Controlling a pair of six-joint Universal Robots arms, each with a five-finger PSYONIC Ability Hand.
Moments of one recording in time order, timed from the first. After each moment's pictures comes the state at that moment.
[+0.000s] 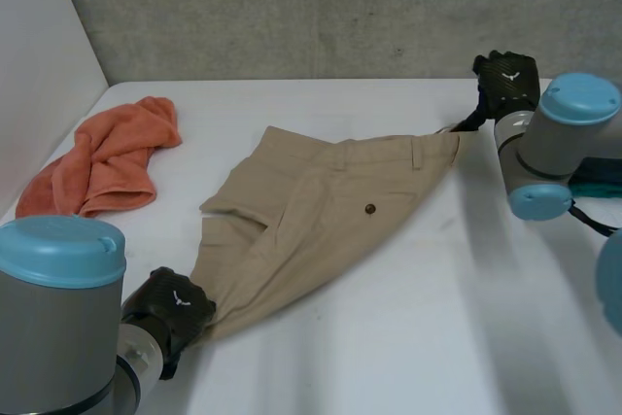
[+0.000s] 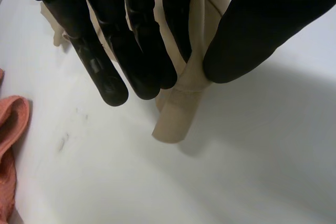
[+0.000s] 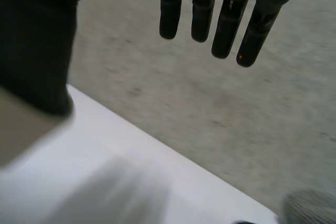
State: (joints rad) left arm 4.12 -1.79 -1.86 2.95 -1.78 3.82; right arm 1.82 -0.57 0.72 -0.24 1.57 2.93; left_hand 1.16 1.20 1.20 1.20 1.00; right_hand 0.37 0.42 0.42 0.42 0.23
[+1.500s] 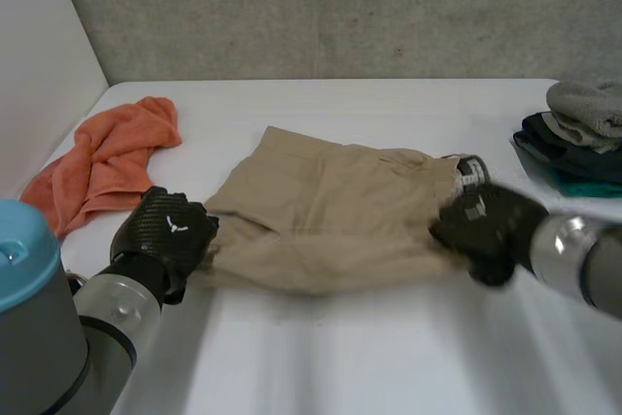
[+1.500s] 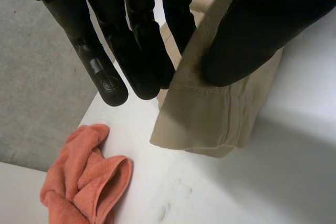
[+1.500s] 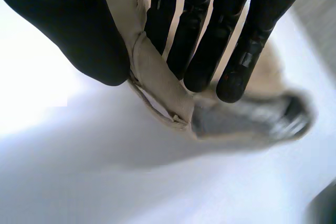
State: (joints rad) left arm 4.12 -1.65 -1.87 3.20 -1.77 3.82; right arm 1.89 -1.40 1.57 0.51 1.30 2.28; left_hand 1.16 1.20 1.20 1.20 1.00; right_hand 0.98 1.18 1.19 1.19 0.98
